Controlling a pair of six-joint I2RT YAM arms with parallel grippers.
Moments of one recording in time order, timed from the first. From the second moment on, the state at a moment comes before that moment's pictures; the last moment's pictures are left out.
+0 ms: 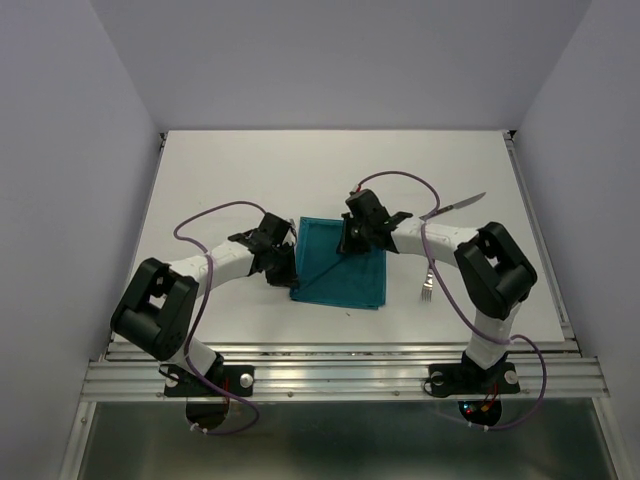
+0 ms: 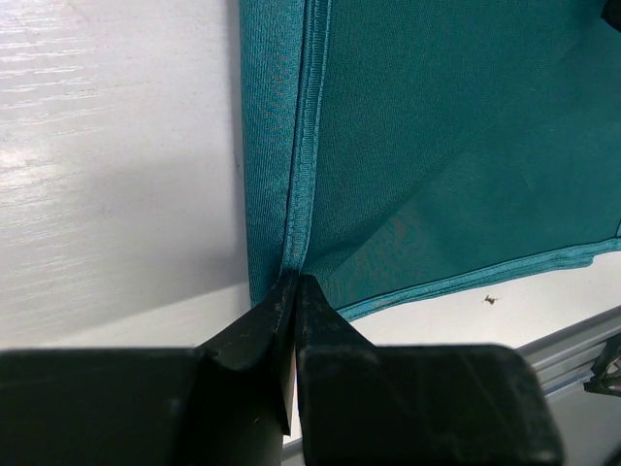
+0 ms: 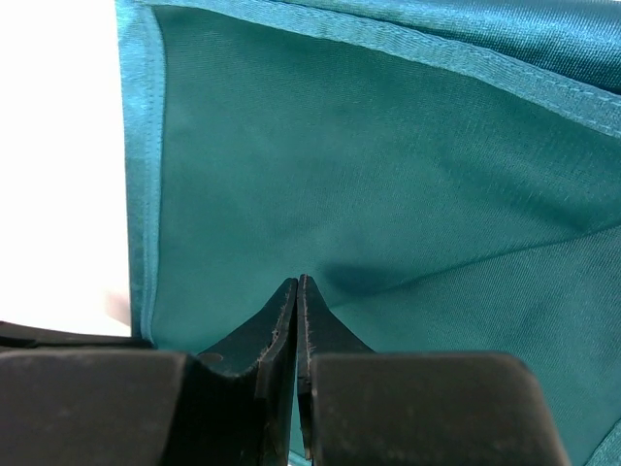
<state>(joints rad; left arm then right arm) -0.54 1.51 0.78 -0.39 0.18 -0.59 0.66 1.83 1.15 -0.20 -0.08 0.69</state>
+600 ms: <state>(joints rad) -0.54 1.52 0.78 -0.39 0.18 -0.59 0.65 1.91 1.19 -0.22 -0.04 0.66</state>
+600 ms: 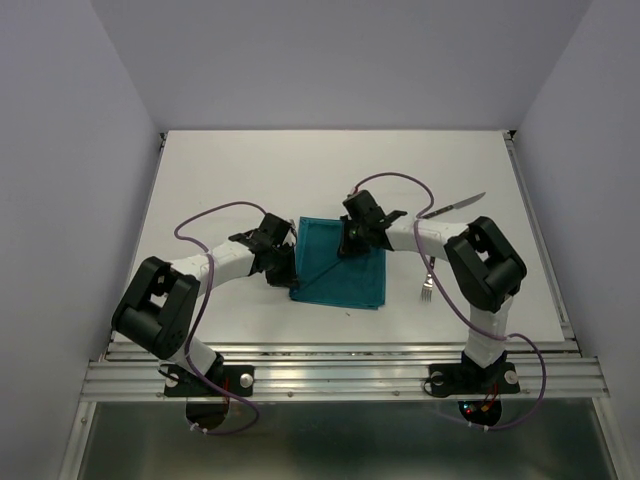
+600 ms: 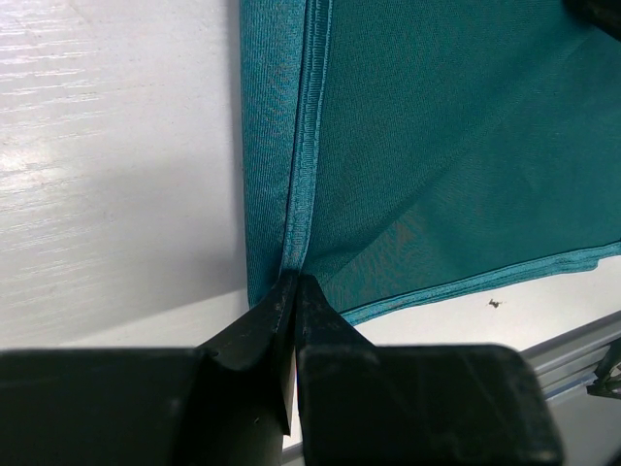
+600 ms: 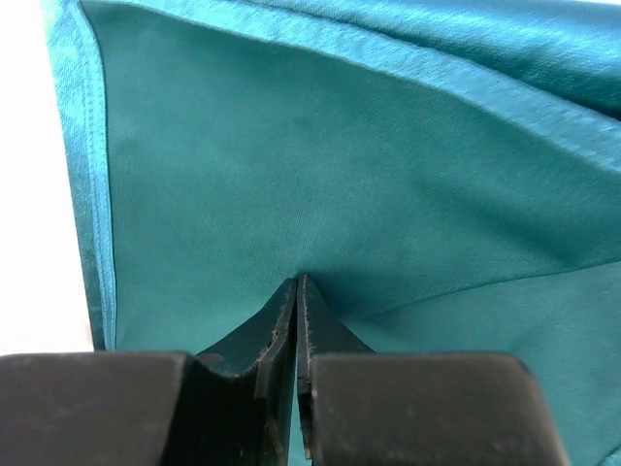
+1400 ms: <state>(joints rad) -0.54 1.52 0.78 -0.38 0.18 -0.59 0.42 1.94 1.25 -0.24 0.01 0.59</state>
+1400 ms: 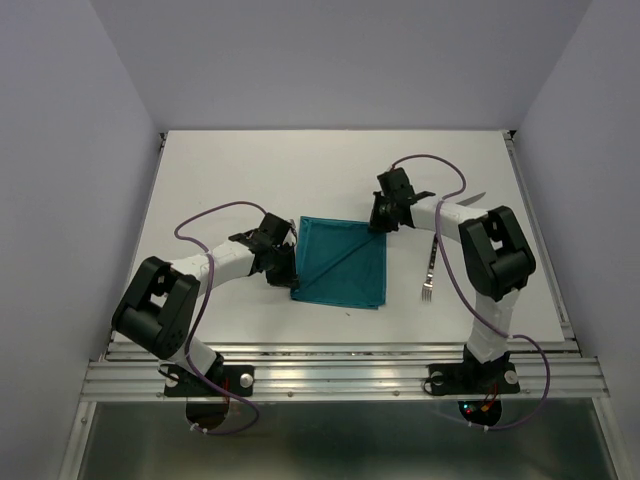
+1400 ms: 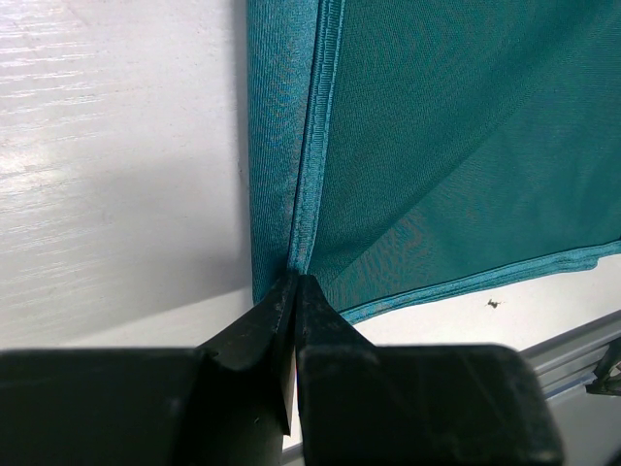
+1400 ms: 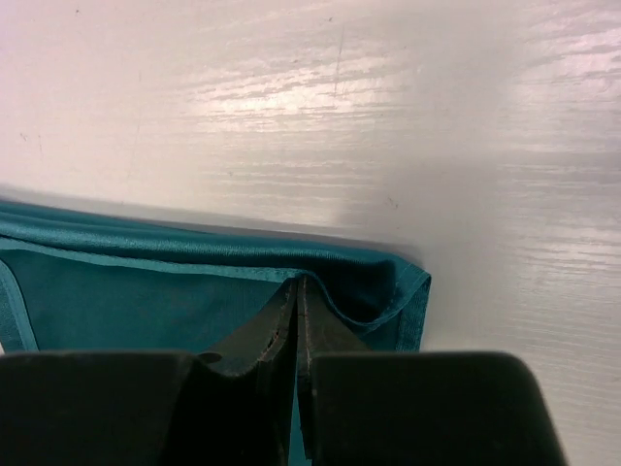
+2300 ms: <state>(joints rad) -0.54 1.54 0.78 -0.38 0.19 -0.59 0.41 1.90 1.29 -0.29 0.05 0.55</state>
